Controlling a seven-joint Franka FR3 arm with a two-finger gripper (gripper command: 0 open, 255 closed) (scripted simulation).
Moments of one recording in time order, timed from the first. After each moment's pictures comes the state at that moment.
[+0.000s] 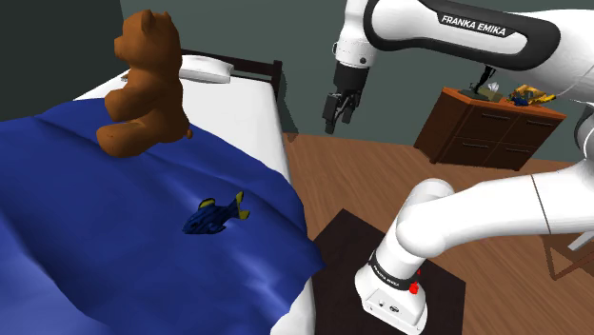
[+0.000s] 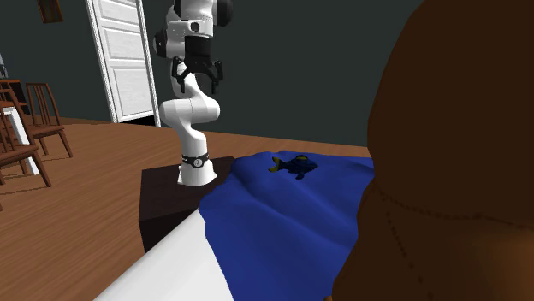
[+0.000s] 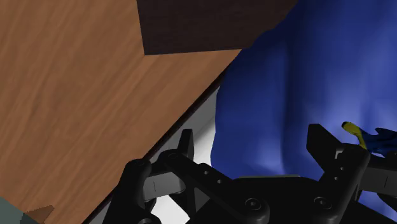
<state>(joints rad) -0.01 -0.81 0.03 -2.36 -0.05 1.52 0.02</state>
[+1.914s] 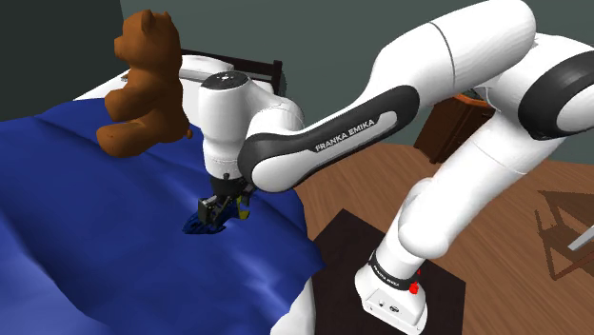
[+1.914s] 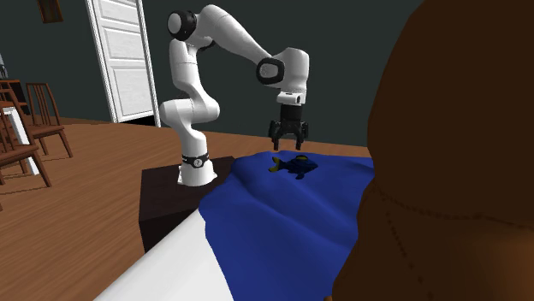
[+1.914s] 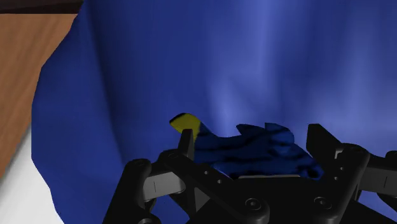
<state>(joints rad) 0.05 -0.20 0.61 -2.37 -0.02 2.17 0.67</state>
